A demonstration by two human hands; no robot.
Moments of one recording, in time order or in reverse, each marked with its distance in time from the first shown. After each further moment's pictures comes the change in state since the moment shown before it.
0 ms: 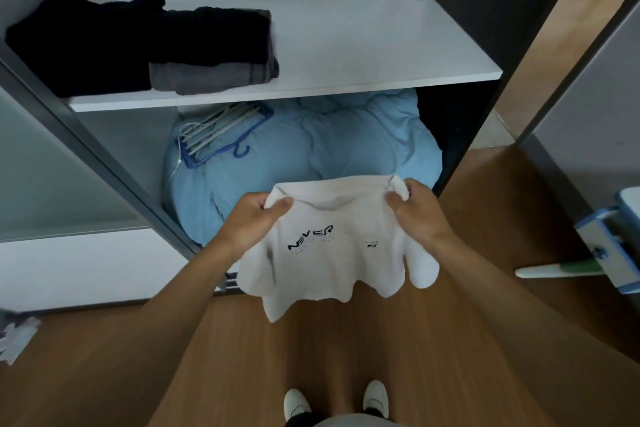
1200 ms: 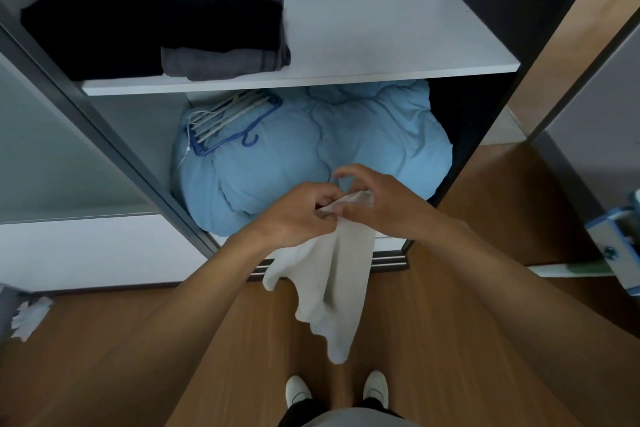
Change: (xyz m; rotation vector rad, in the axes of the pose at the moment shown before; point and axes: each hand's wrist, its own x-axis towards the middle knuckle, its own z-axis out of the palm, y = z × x) left_hand -0.029 0.046 0.024 0.100 -0.364 0.381; right_hand -0.022 -0.058 0.015 -0.227 -0.474 -0.399
